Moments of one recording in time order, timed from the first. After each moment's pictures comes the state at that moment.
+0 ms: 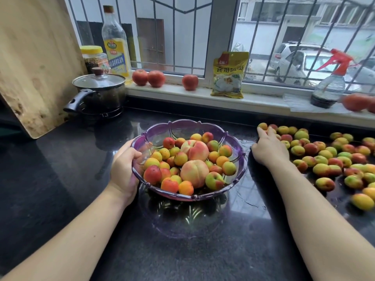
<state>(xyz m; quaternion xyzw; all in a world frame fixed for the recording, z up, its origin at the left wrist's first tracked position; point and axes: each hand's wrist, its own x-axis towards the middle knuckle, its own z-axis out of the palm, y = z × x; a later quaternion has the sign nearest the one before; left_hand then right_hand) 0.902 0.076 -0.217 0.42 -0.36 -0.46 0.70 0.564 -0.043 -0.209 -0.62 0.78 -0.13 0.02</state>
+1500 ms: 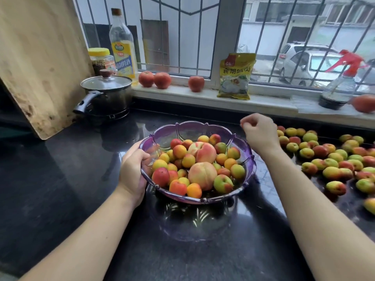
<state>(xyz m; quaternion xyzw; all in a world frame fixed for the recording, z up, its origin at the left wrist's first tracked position) 0.902 0.074 -0.217 0.40 -0.36 -0.46 0.71 0.618 -0.038 -0.172 -0.64 0.63 -0.43 0.10</state>
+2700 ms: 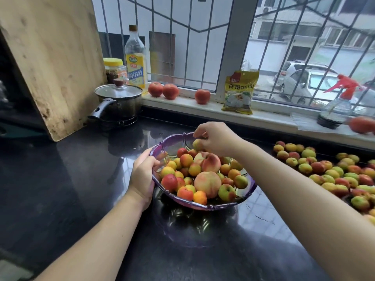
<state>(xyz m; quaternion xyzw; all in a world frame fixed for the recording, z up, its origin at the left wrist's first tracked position) 0.903 0.079 -0.213 0.43 -0.37 -0.46 0.69 0.715 -0.020 -0.125 -0.86 0.48 -0.18 0.08</state>
